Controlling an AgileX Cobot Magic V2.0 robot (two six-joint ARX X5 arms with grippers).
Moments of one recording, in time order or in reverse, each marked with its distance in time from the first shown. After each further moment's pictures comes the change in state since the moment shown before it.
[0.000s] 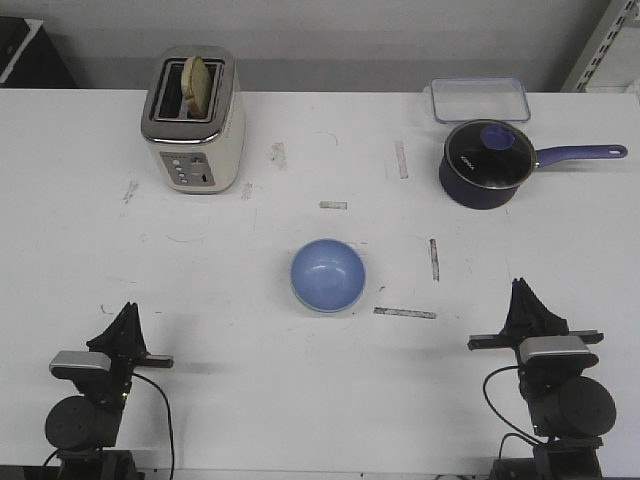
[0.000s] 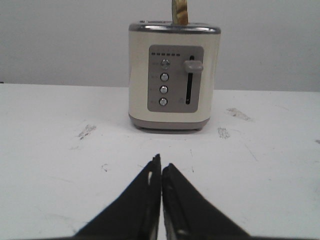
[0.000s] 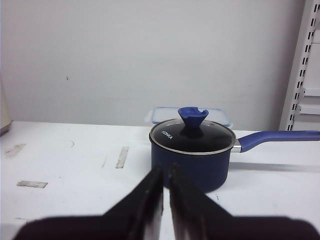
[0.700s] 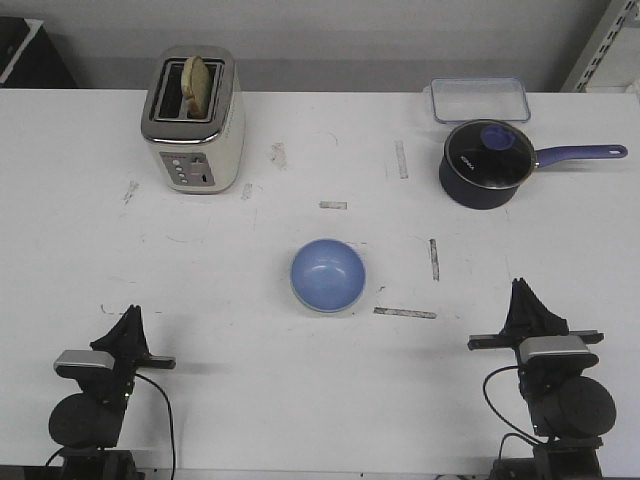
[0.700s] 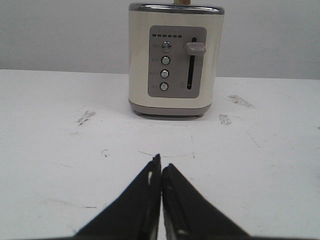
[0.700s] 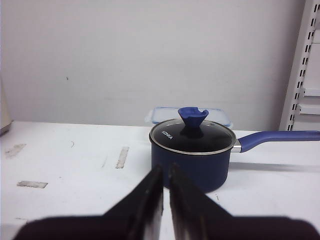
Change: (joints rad) left arm 0.000 0.000 -0.017 -0.015 0.000 0.000; right arm 0.000 0.000 0.000 0.000 0.000 0.000
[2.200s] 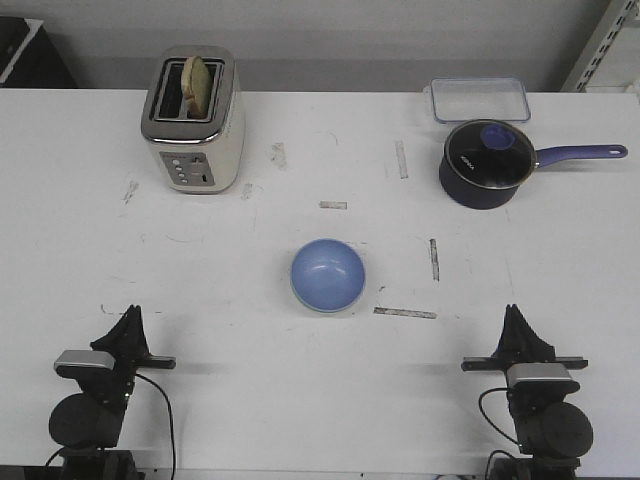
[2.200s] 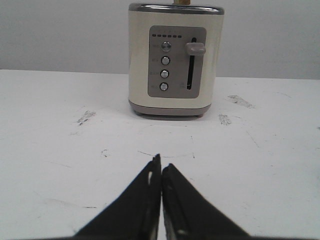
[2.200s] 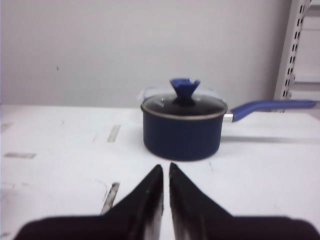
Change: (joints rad) left arm 0.000 0.000 0.000 0.000 0.000 0.000; right arm -0.032 -0.274 -0.269 -0.006 0.000 0.000
